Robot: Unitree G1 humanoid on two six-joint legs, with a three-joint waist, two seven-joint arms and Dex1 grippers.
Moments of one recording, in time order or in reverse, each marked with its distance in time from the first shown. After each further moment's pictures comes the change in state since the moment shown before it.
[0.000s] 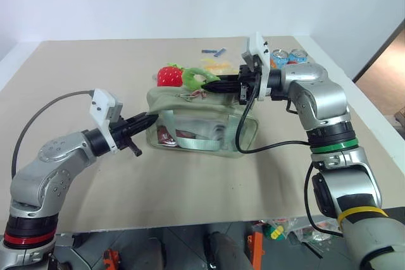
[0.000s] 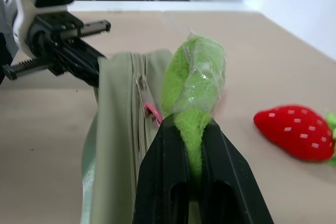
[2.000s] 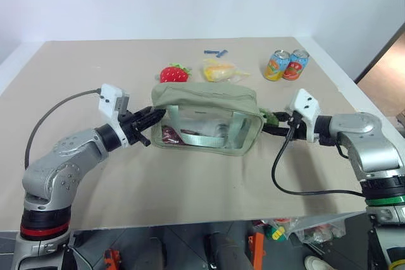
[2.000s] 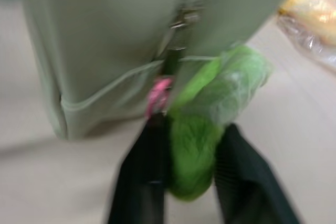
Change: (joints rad) left arm -0.082 -0.091 0.013 0.000 -0.094 0.152 0.150; right arm 0.474 -0.318 -0.114 -0.181 -0.096 -0.052 -0.147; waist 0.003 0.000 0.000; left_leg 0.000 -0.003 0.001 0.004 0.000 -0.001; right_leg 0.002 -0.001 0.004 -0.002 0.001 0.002
